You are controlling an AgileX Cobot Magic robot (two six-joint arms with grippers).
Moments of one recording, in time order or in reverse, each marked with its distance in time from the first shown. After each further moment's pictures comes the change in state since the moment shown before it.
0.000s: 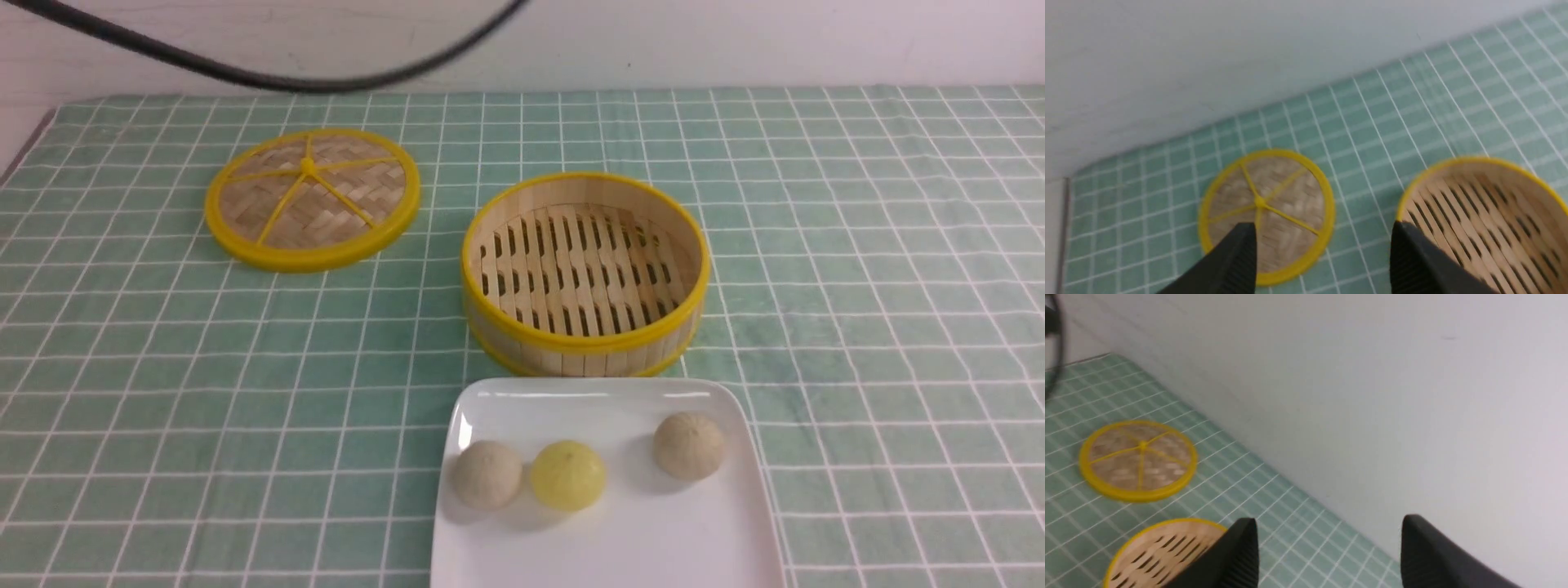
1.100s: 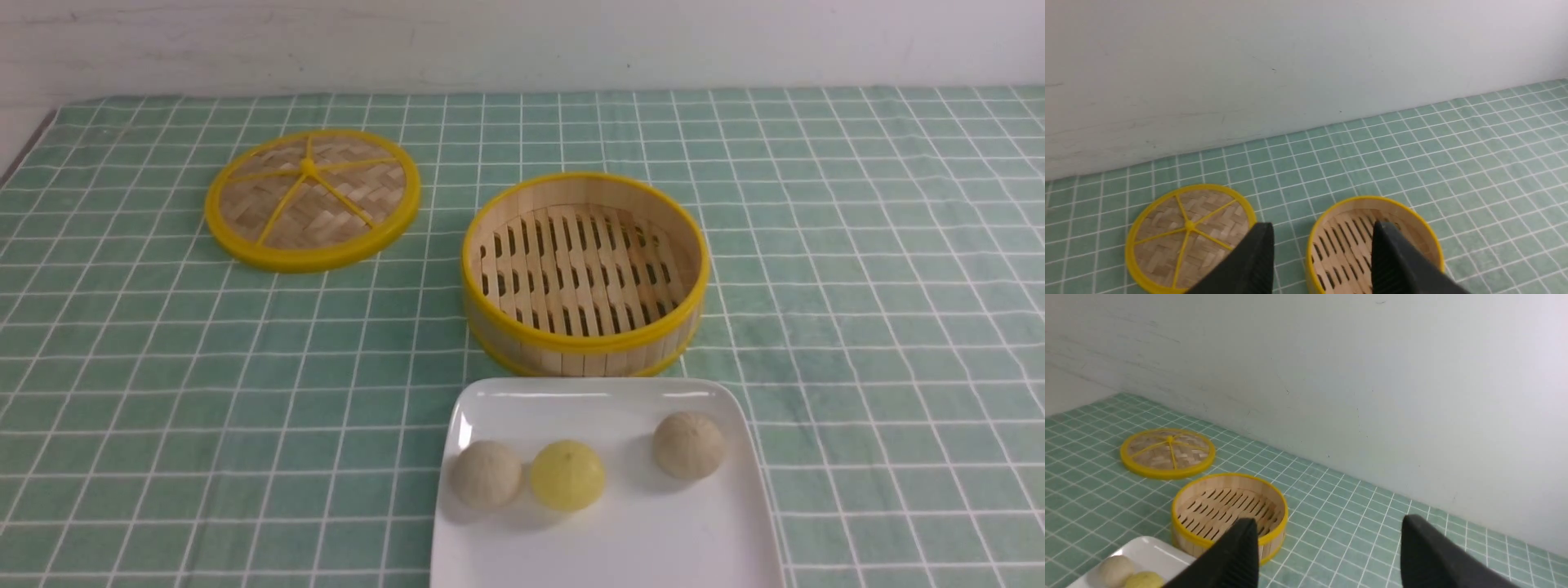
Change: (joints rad) right arm 0.000 -0.899 0.640 -0.037 0.116 0.200; left arm 0.000 -0.187 -0.003 -0.226 0.046 -0.021
